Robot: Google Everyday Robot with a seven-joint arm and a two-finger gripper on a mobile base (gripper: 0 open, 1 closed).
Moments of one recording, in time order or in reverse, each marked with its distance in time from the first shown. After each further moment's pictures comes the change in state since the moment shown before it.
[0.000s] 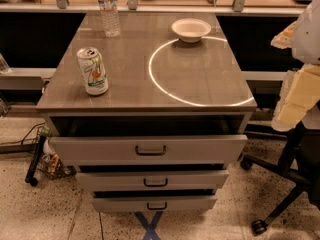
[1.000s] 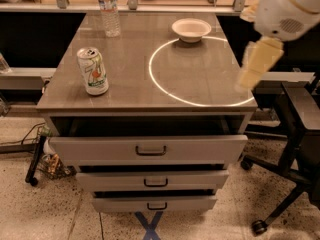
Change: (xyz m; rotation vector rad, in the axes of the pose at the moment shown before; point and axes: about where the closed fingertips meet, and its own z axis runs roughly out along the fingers) arm -0.052 -0.078 0.026 0.097 -0.127 -0.058
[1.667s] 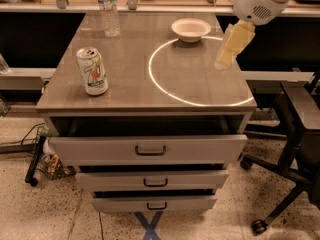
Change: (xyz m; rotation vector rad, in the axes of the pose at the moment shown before) arm -0.034 -0.070 0.036 0.078 -0.111 -0.031
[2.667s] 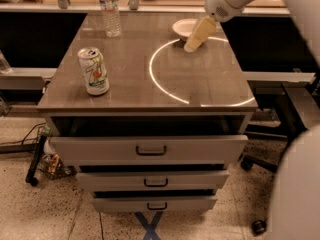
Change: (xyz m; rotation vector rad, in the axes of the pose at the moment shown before) arm -0.026 -0.093 0.107 0.080 -0.144 0.102
